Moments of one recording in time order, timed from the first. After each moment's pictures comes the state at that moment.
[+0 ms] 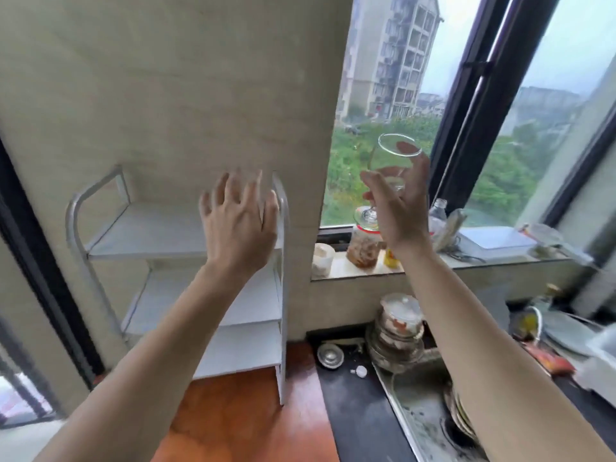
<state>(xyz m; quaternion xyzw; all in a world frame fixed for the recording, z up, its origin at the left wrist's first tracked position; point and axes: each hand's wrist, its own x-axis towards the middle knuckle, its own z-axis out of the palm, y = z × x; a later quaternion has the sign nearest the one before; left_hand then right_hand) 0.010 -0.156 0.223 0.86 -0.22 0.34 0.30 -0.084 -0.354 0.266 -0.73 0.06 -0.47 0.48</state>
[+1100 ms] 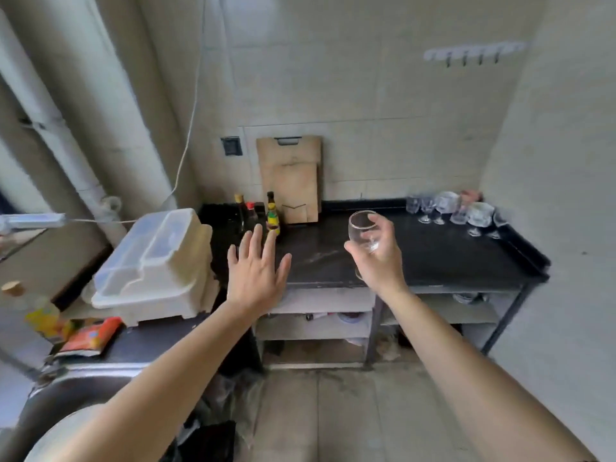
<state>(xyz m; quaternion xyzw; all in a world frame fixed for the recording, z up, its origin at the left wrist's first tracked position) -0.734 -0.804 0.080 0.58 -0.79 0.06 0.18 -0.960 -0.762 0.084 -0.47 0.63 -0.58 0.22</state>
